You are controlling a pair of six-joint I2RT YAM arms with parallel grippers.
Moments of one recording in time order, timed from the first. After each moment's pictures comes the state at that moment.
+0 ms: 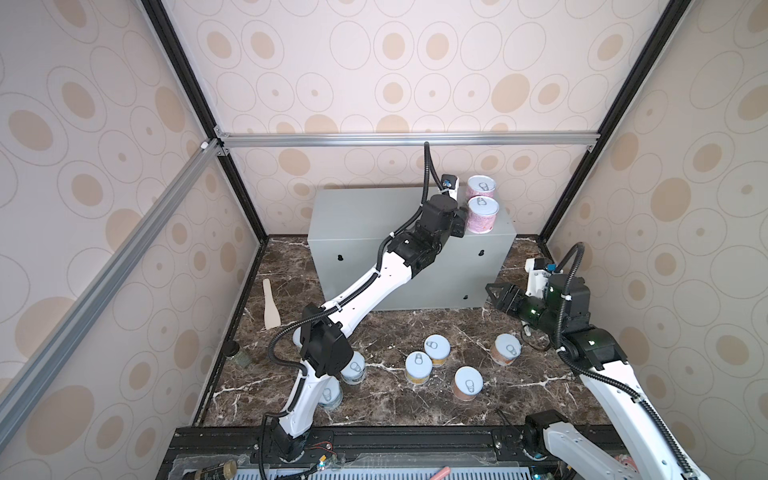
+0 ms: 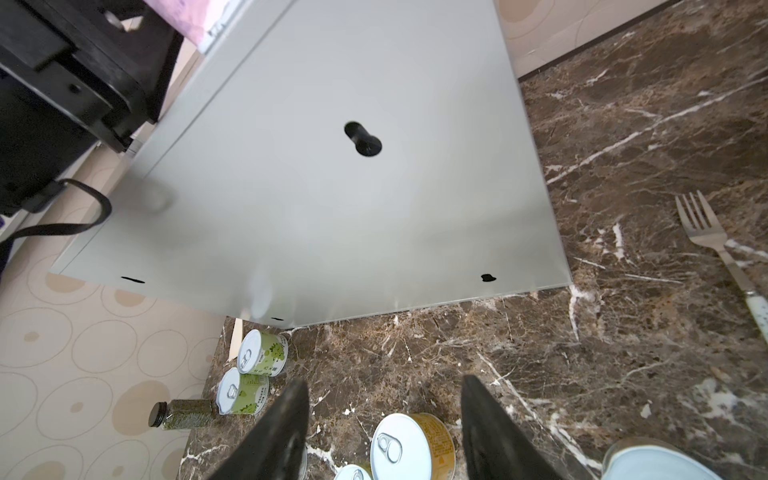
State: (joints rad) left arm -0.80 2.16 2.30 -0.30 -0.32 -0.23; right arm 0.20 0.87 0.93 -0.50 -0.24 0.60
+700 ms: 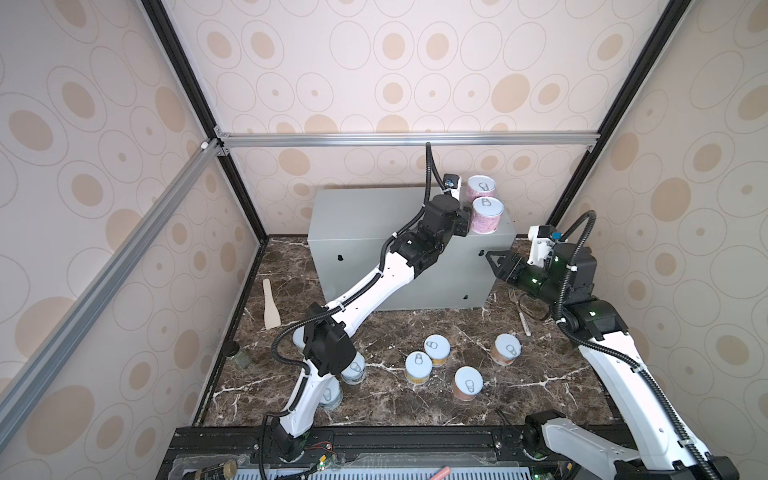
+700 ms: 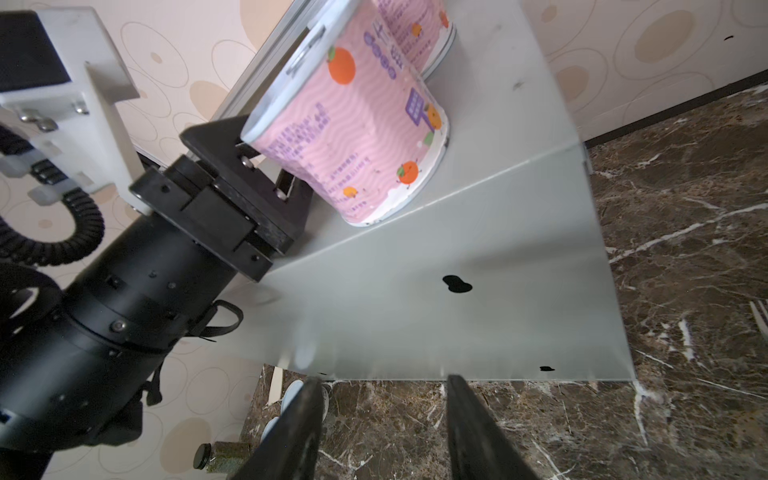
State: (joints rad) left arm -0.81 2.17 2.32 -0.29 -0.32 -0.23; right arm 0.20 1.03 1.15 -0.43 -0.26 0.63
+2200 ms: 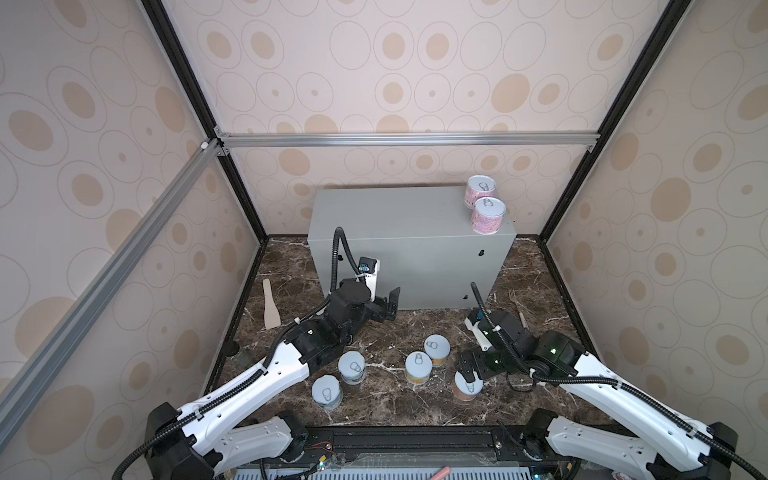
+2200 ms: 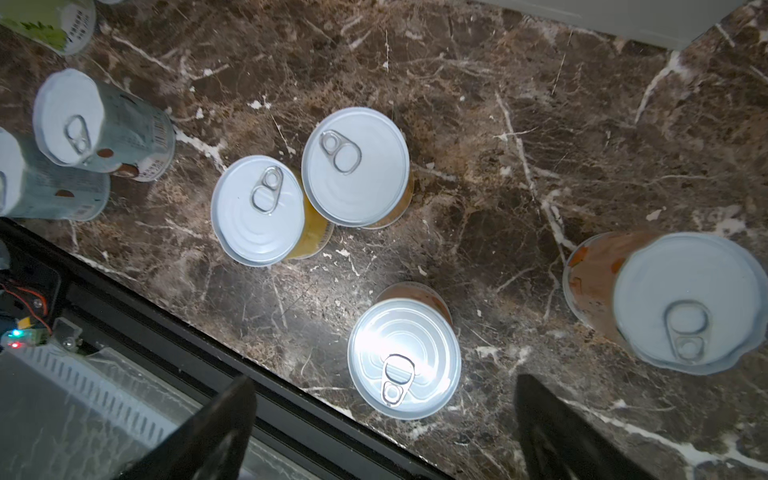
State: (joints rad) left arm -0.79 1.08 0.91 -0.23 -0.37 -0.25; right arm 0.80 0.94 0.87 -1.02 0.04 0.44
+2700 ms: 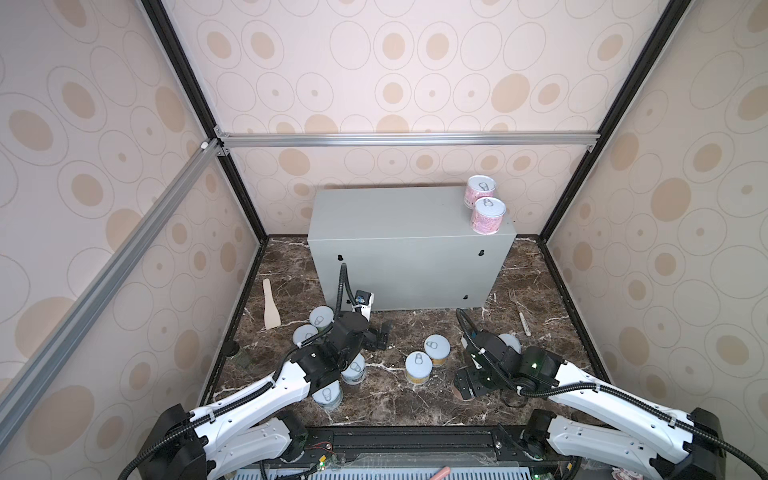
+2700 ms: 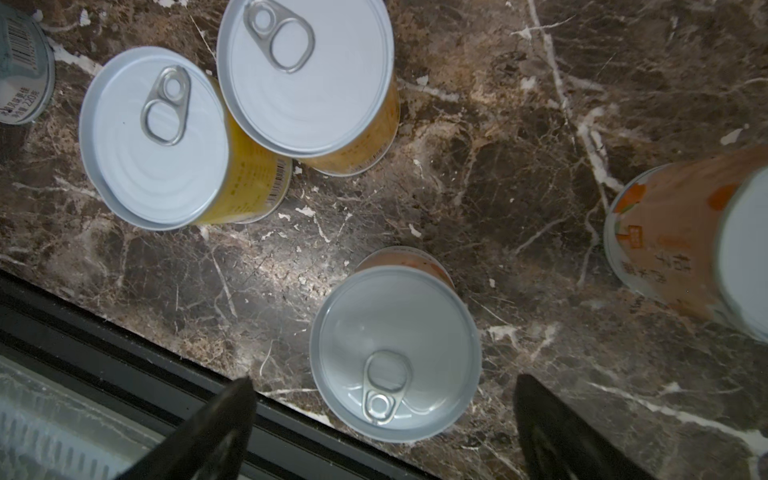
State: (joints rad) left arm -0.79 1.02 0.58 -0.09 -0.35 -0.33; right arm 0.91 0.94 0.67 -0.91 0.11 0.57
